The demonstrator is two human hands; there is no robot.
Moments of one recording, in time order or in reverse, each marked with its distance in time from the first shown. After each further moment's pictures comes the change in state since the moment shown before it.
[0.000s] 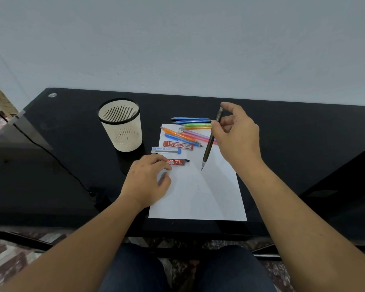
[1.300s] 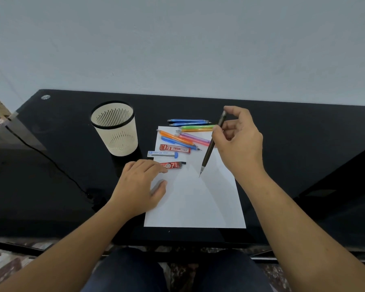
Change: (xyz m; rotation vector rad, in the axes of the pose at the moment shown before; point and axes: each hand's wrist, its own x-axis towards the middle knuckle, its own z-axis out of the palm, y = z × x) left_hand -0.002 -0.004 -0.010 0.102 0.015 0.148; right_hand -0.003 0.008 -0.004 0.110 0.036 -0.019
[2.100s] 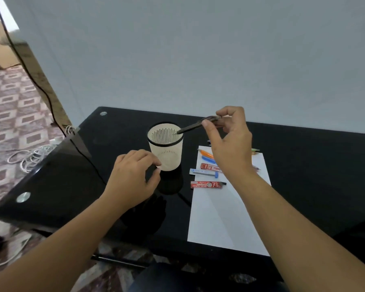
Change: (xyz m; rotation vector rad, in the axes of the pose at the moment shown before) left_hand -0.010 -0.061 -0.102 0.164 0.167 -0.124; right_hand 0.008 -0.079 0.084 0.258 -0.051 -0.215
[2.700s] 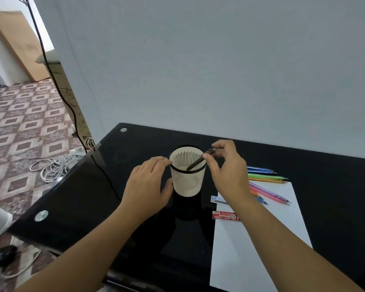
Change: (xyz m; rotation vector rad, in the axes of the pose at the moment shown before) left_hand 0.028 -0.028 0.006 0.080 0.050 -0.092; right_hand 0.018 0.039 0.062 -0.254 -0.146 -0.002
